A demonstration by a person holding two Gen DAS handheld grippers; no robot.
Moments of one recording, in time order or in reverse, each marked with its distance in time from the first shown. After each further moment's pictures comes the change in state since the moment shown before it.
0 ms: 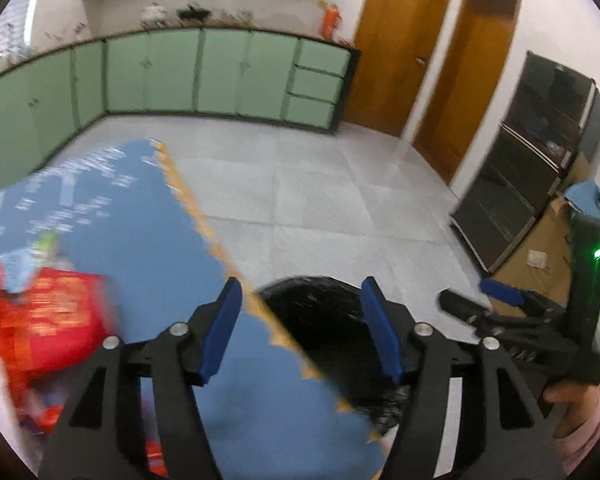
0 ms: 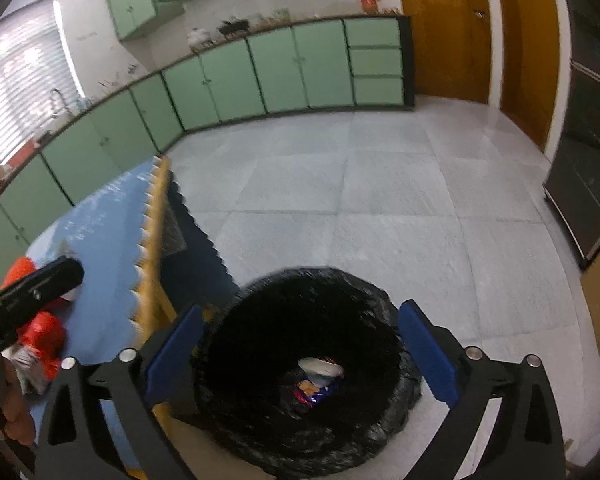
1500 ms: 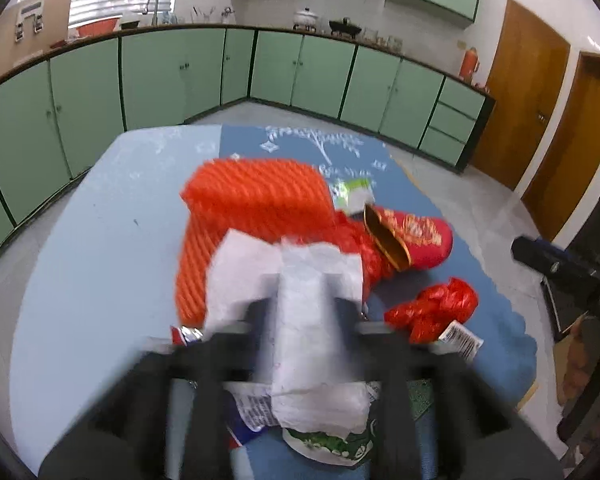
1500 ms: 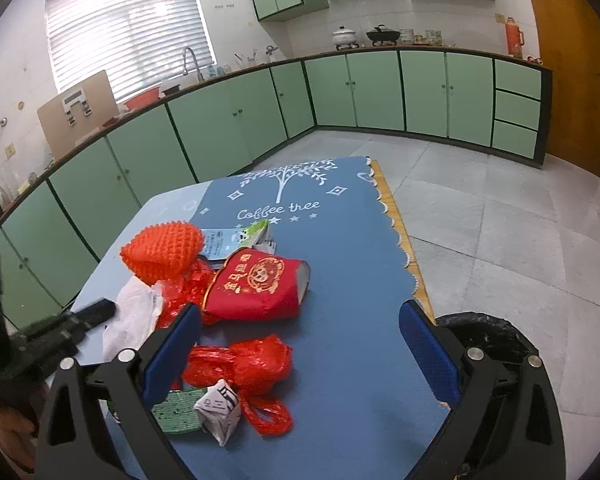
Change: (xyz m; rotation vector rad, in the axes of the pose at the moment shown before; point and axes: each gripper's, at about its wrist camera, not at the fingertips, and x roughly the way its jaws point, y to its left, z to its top) left arm -0.136 0.177 -0.068 -0.257 -0.030 0.363; right arm 0.001 0.215 -0.011 -0.273 0.013 0.316
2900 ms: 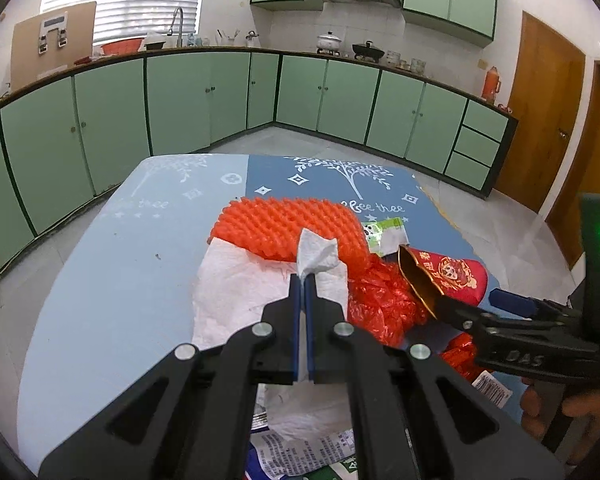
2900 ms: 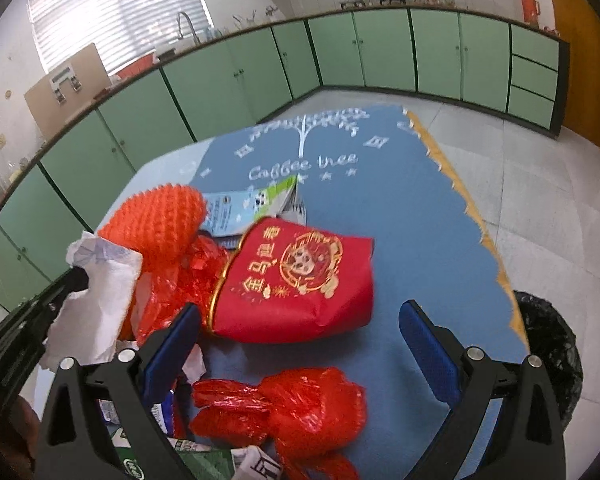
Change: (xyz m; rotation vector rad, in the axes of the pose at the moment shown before) left arm 0.008 0.012 0.017 -0.029 -0.101 0.083; right arm 0.094 0.037 -0.004 0.022 0.166 -0.008
